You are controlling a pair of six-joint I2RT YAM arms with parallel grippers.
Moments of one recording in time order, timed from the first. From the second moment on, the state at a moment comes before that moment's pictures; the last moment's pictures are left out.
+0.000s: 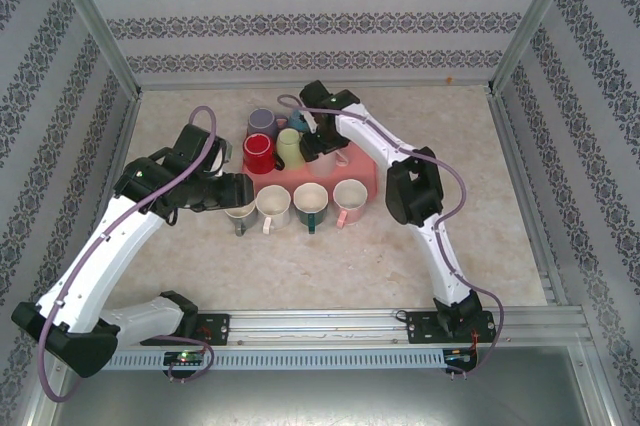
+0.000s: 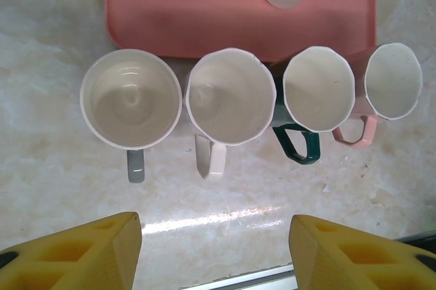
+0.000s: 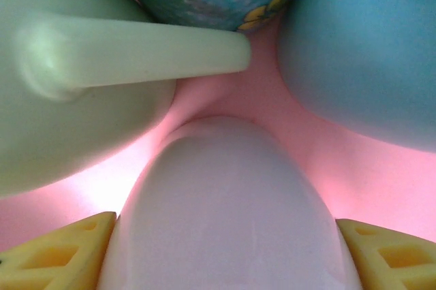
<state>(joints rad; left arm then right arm) -0.46 1.13 1.36 -1.25 0.06 -0.55 0.55 2.40 2.26 -1.13 -0.03 0.10</state>
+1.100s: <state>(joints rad) -0.46 0.85 1.22 -0.75 0.31 -0.61 0.54 1.49 1.77 -0.75 -0.31 1.09</state>
